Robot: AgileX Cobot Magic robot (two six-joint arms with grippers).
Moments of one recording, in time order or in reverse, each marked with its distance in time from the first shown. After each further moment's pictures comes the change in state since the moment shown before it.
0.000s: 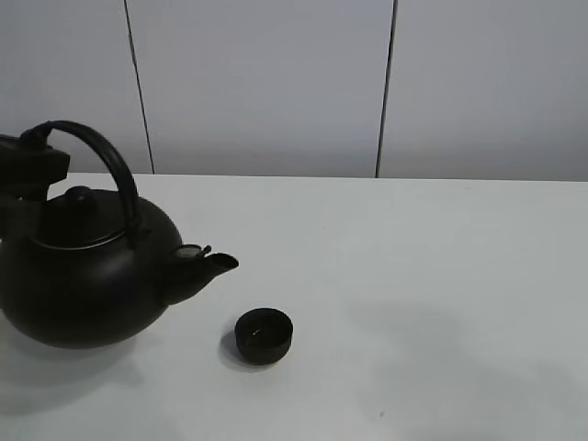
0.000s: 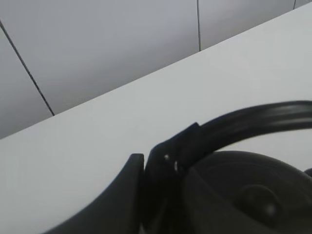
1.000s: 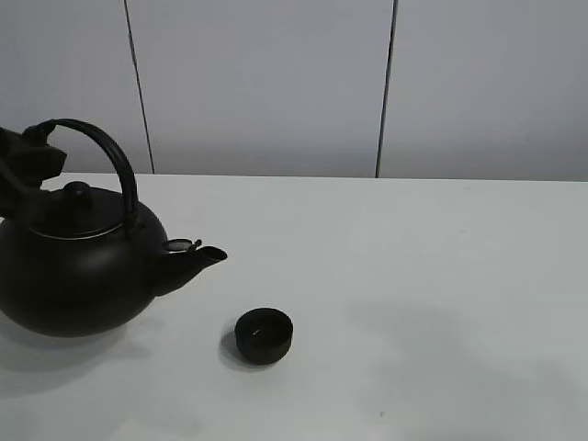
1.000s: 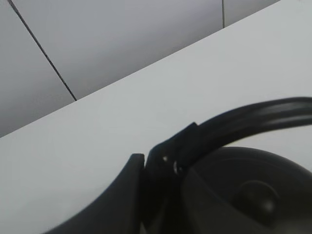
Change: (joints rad) left arm -0.036 0.000 -0.106 -0.125 0.213 0.113; right arm 0.000 0.000 0.000 0.000 -0.001 0.000
